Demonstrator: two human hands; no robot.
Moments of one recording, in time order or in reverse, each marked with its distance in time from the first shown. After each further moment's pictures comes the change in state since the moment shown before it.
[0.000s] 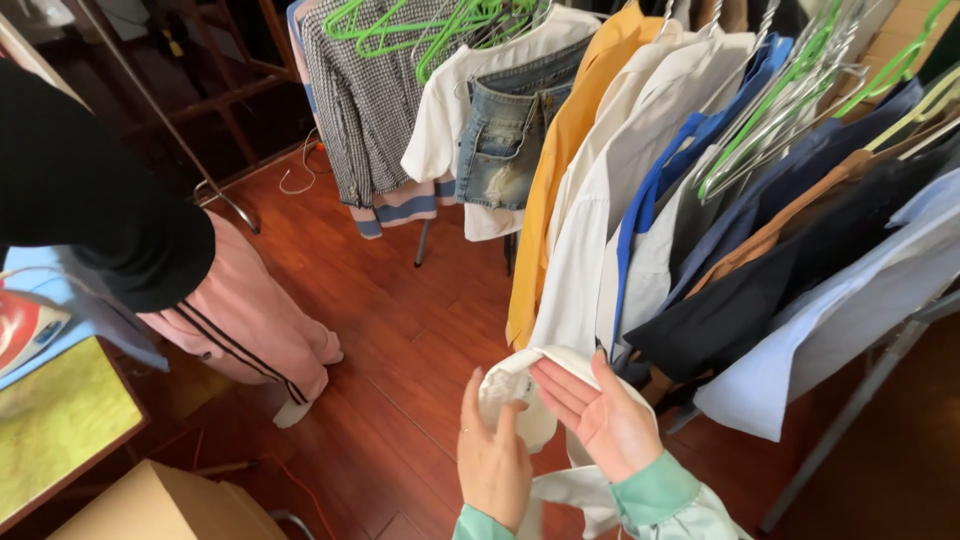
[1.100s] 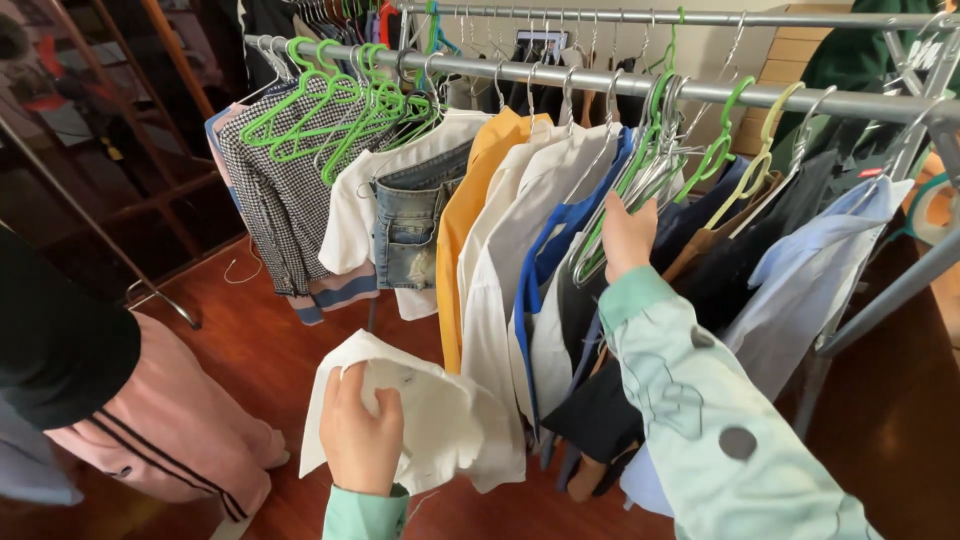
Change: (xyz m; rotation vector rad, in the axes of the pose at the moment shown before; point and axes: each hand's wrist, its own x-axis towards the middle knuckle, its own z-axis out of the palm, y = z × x) left_hand 0.172 0.013 -0.020 -0.035 0.181 -0.167; right_hand 0.170 -0.285 0.003 -0.425 0.396 -0.710
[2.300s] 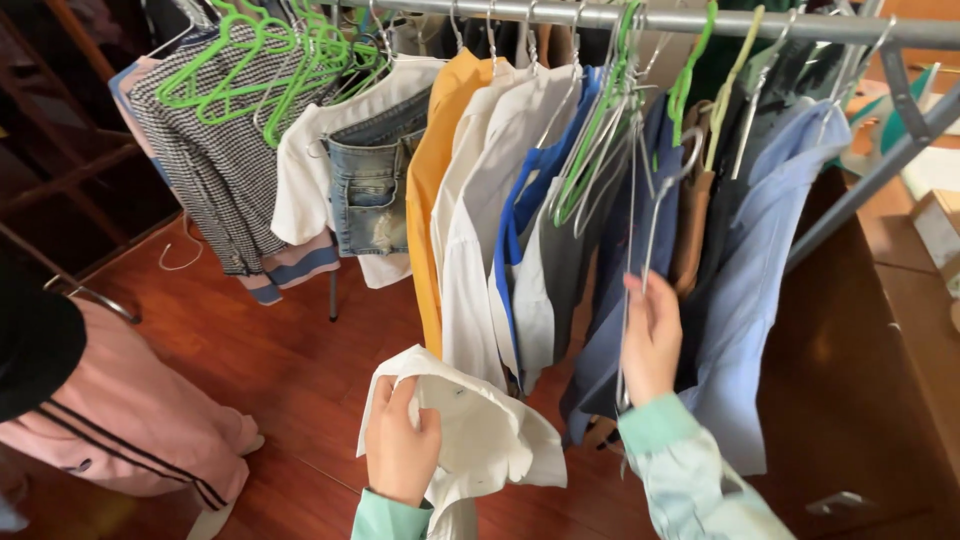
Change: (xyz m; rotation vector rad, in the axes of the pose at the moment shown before) left_hand -0.066 -0.030 0.032 -0.076 -0.417 -0.003; right_hand -0.115 0.162 -0.116 -0.107 0.140 -0.528
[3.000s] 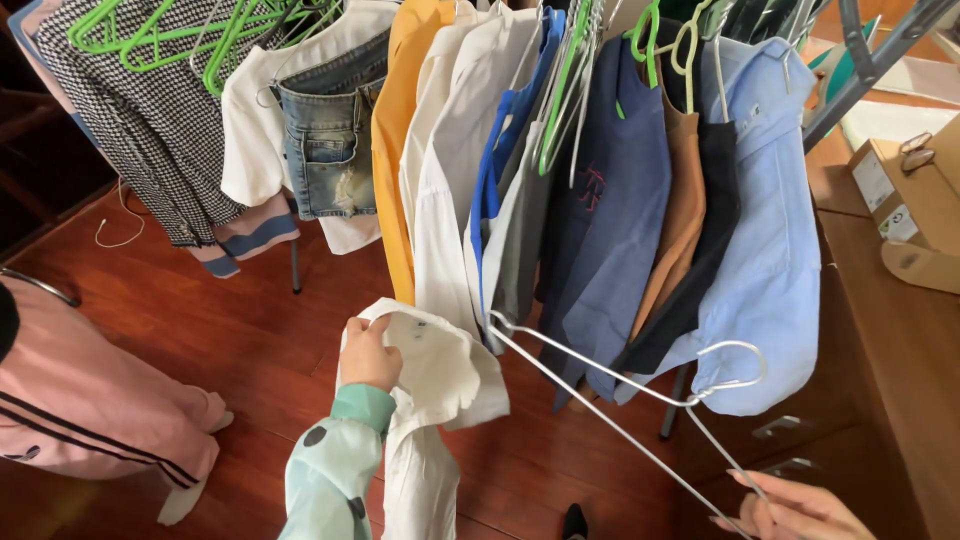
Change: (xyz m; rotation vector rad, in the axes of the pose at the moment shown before) left_hand 0.079 -0.096 0.065 0.206 -0.242 -0.050; right_hand -0.160 0.121 -0.379 0.598 -0.505 0.756
